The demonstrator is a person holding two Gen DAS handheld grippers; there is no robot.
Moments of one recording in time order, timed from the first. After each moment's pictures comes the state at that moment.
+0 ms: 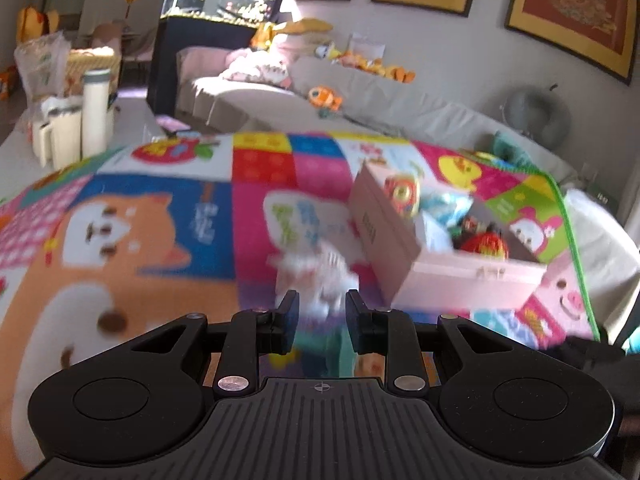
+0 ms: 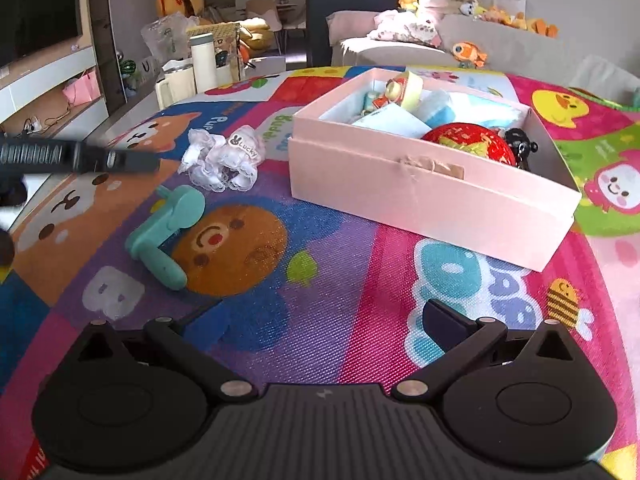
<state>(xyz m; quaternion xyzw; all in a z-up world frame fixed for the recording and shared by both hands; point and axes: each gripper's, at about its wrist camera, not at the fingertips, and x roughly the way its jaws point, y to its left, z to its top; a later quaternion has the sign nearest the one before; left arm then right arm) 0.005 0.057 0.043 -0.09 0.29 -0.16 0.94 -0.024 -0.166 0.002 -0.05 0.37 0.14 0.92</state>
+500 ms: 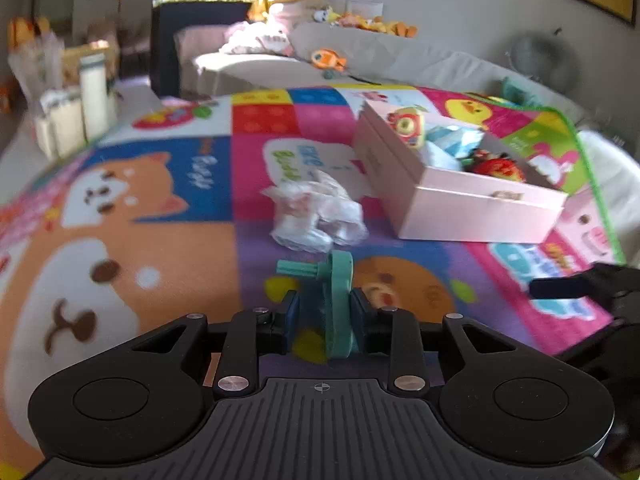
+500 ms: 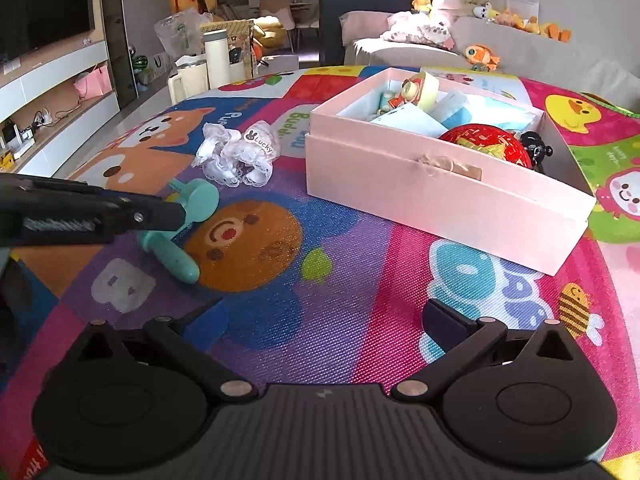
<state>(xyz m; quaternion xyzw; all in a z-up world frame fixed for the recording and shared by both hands) -0.012 0.032 0.010 -0.01 0.33 -0.13 0.94 -0.026 -0.160 0.000 -0.06 0.37 0.16 0.91</state>
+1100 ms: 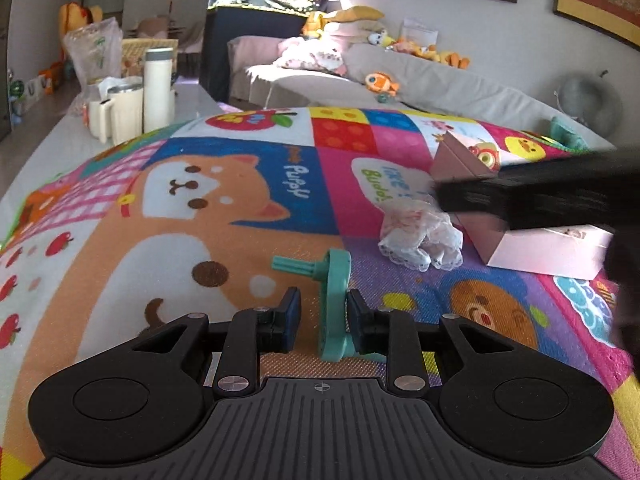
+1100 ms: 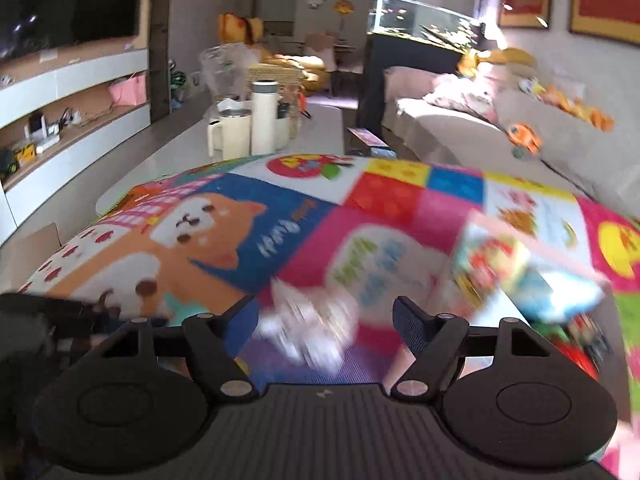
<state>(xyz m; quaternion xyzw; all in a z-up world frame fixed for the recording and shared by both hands) -0.008 0.094 0.002 -0.07 0.31 -0.07 0.95 0.047 -0.058 0.063 -0.12 0.29 0.21 0.93</state>
